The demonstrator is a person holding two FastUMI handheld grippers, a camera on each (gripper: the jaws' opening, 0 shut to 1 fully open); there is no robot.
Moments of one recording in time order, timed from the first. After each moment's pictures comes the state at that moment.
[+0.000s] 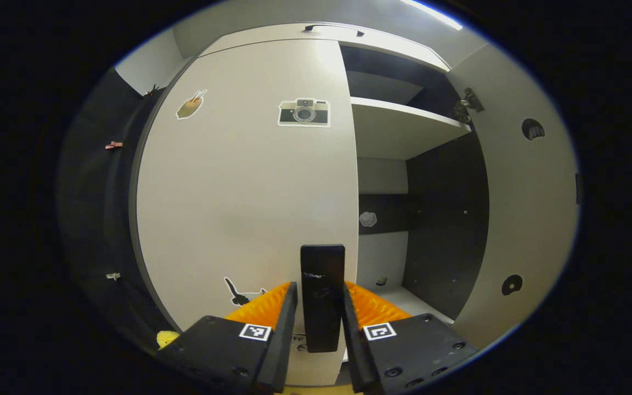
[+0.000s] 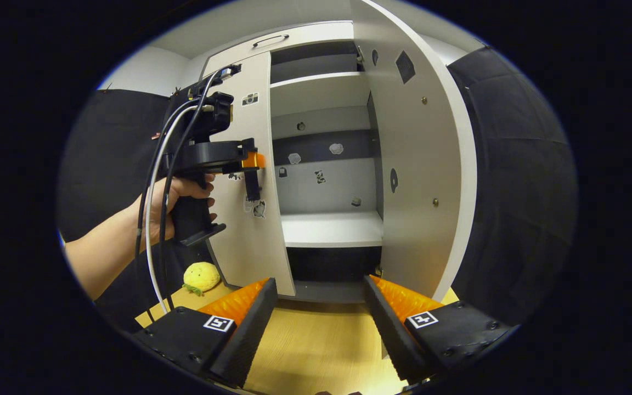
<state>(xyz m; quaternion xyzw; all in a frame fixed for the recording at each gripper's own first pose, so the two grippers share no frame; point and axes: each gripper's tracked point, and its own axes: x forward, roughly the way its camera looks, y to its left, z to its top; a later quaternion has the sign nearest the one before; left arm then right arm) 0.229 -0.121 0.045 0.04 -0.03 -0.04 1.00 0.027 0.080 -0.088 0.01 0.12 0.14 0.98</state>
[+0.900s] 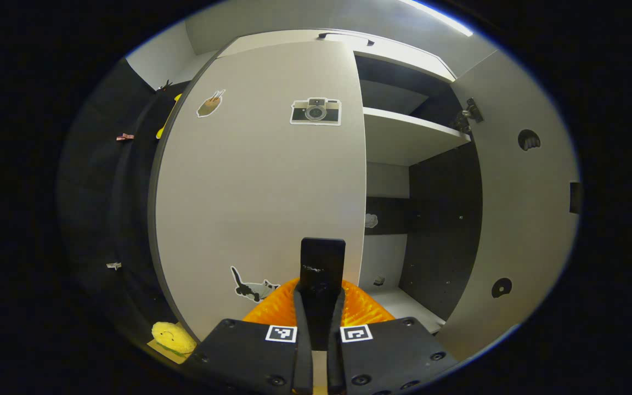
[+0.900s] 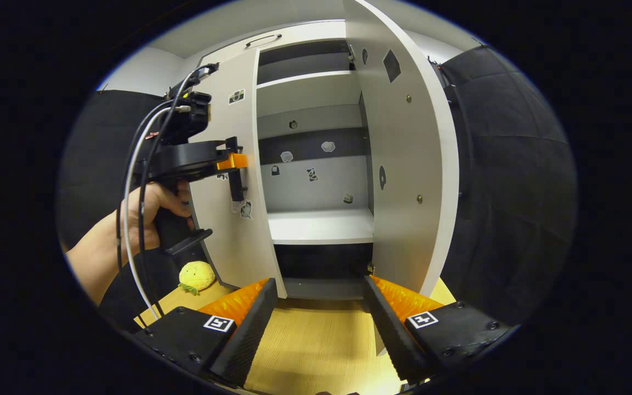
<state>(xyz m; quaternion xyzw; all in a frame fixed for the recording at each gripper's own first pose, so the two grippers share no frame) 0.206 -0.114 0.046 0.01 -0.04 -0.02 1.00 0.026 0.067 -0.089 0.01 0.13 0.12 0.98</state>
